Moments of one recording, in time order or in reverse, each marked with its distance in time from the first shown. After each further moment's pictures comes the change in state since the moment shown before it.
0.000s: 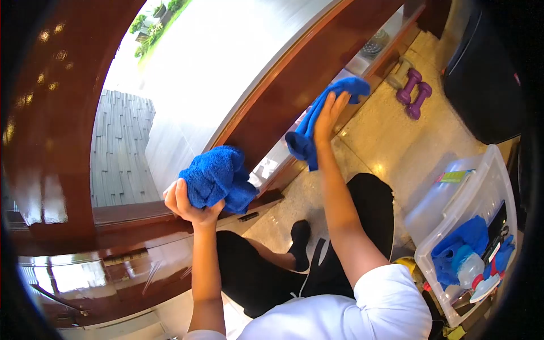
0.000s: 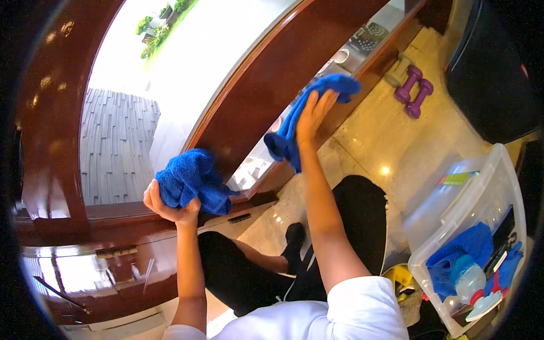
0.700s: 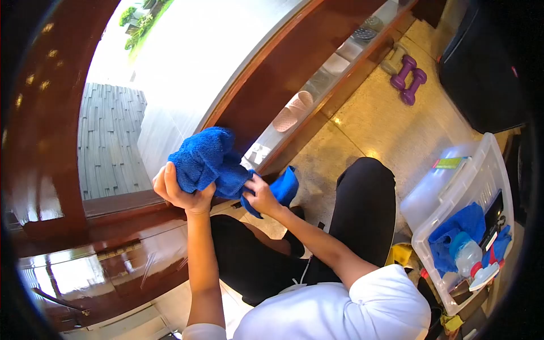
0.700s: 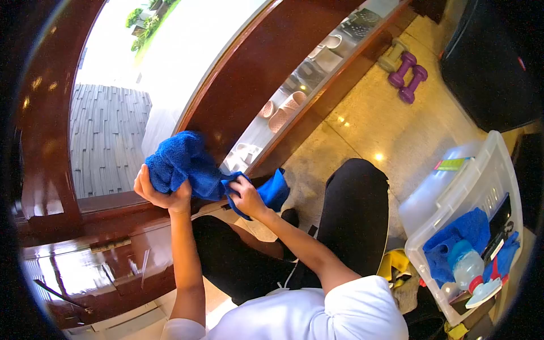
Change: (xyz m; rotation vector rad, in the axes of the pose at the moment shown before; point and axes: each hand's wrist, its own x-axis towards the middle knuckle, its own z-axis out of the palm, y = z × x) left_hand 0.004 0.005 0.003 -0.035 0.058 -0.015; right_hand -0.237 0.012 -0.042 0.061 -0.936 -0.142
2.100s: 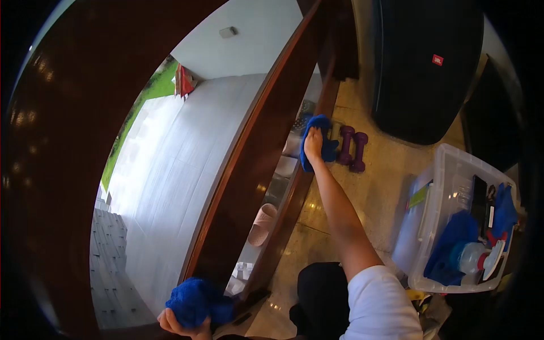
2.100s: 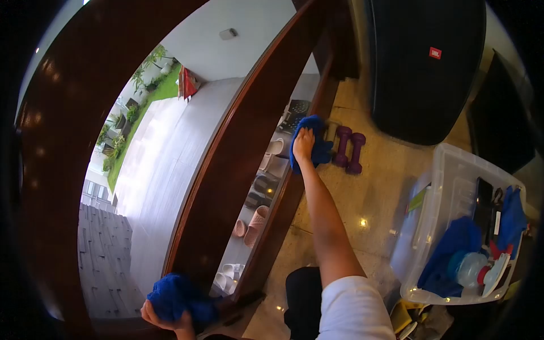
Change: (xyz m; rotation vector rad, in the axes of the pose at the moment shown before) left_hand -0.016 -0.004 -0.011 -0.023 -0.085 -0.068; right_hand 0.293 0.107 -0.411 -0.601 1.052 0.073
